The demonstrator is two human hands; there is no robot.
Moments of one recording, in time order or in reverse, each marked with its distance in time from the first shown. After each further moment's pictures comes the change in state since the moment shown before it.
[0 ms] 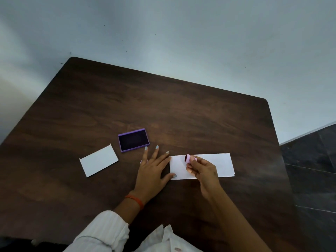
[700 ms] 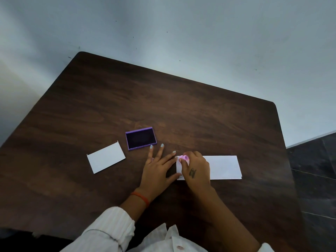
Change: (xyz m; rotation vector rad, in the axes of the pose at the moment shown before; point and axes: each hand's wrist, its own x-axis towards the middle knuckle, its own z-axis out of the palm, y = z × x) left_hand 0.000 -0.008 0.001 -0.068 0.059 0.043; right_hand -0.012 0.003 0.042 -1.112 0.088 -0.717
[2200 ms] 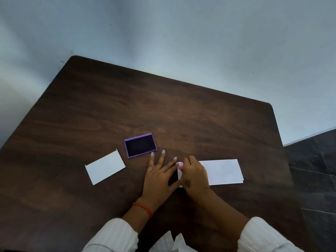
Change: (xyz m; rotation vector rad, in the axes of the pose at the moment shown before) left_hand 0.000 0.000 0.000 -0.035 0.001 0.006; right_hand 0.002 -0.007 0.005 -0.180 -0.100 -0.160
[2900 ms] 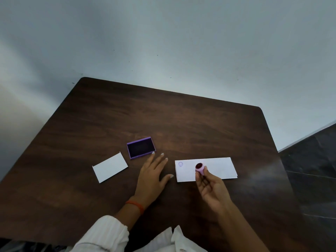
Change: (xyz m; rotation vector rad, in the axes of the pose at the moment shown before) left_hand -0.016 -0.003 -0.023 -0.066 0.085 -0.095; right_hand -0.058 0.036 -0.038 2.117 -0.011 0.866
